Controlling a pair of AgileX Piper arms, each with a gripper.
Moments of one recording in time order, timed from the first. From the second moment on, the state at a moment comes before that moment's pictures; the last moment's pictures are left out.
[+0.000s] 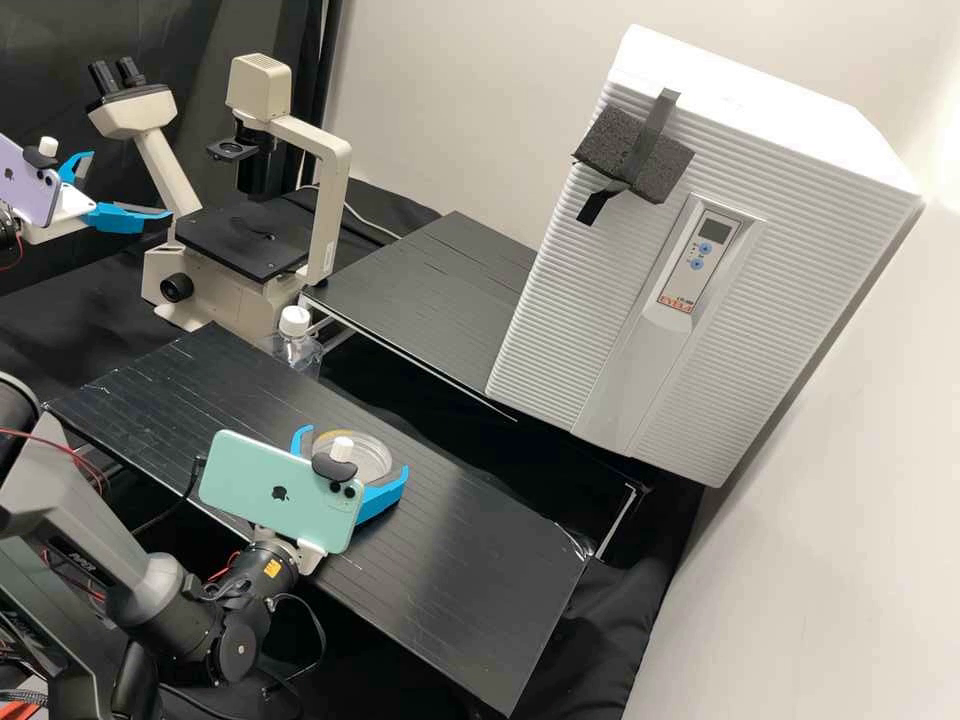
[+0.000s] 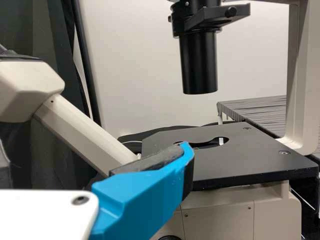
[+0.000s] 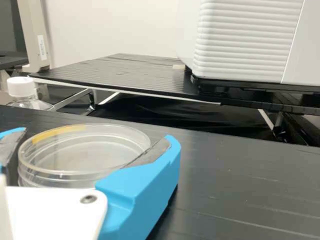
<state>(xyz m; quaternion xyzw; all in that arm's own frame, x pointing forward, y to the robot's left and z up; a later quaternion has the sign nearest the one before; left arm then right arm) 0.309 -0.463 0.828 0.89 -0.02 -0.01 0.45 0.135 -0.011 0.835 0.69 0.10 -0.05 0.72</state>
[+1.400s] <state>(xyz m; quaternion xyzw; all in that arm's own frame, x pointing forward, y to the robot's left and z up) 0.309 -0.463 0.828 0.89 -0.02 -0.01 0.45 0.134 0.000 0.849 0.68 0.04 0.01 0.73</state>
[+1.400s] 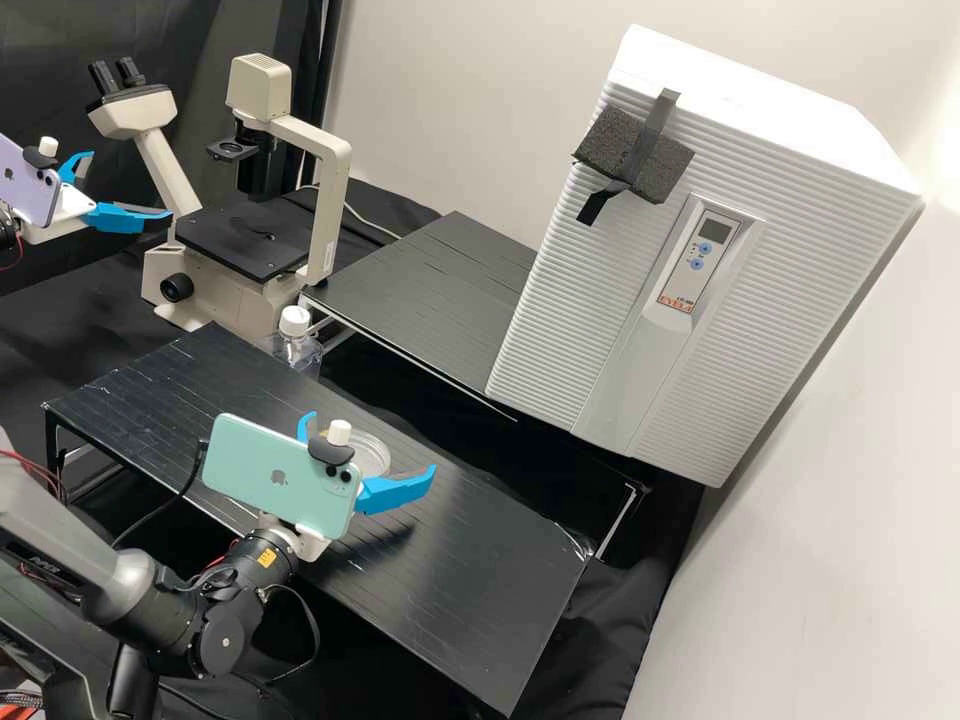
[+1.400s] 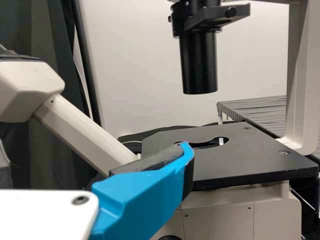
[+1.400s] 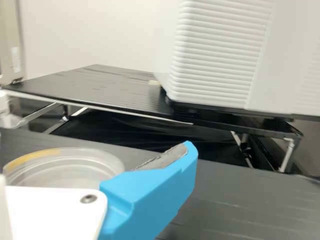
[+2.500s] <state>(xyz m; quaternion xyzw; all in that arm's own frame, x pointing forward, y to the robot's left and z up) 0.309 -0.463 0.828 0.89 -0.02 -0.01 0.45 0.136 -0.020 0.854 0.72 0.00 0.00 0.69</state>
